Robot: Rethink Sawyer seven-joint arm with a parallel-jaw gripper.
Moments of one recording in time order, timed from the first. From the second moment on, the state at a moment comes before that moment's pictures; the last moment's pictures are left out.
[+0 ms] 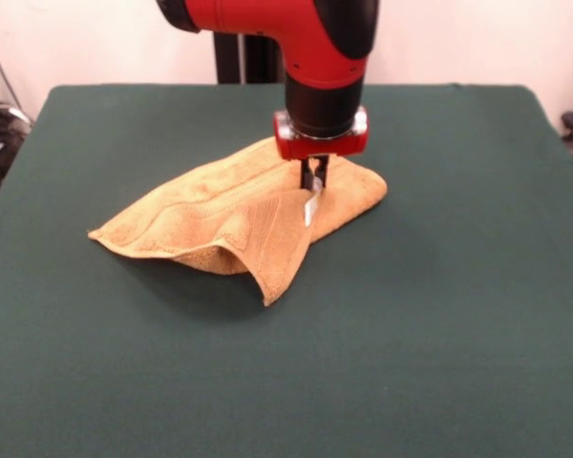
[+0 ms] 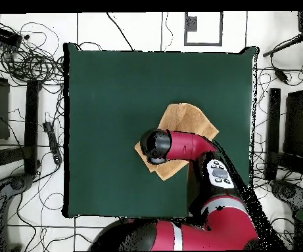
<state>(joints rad) -0.24 -0.42 0.05 1.61 -0.17 0.58 1.57</state>
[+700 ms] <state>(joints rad) -0.23 -0.42 0.04 1.61 -0.17 0.58 1.57</state>
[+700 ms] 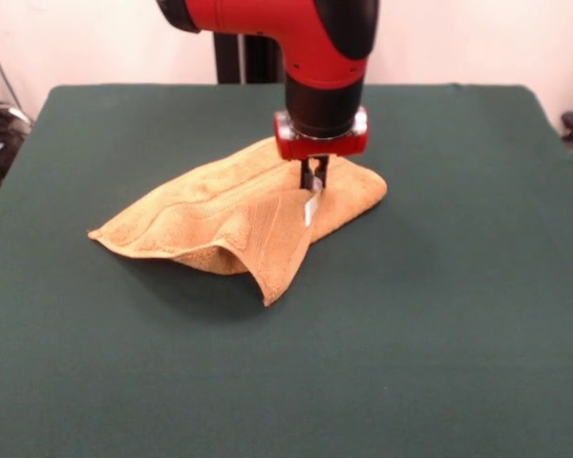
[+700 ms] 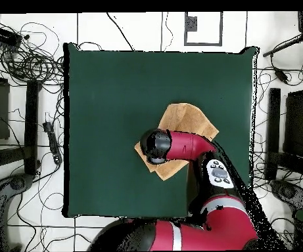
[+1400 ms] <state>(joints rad) -0.17 -0.39 0.00 1.55 -0.14 0.62 1.57</state>
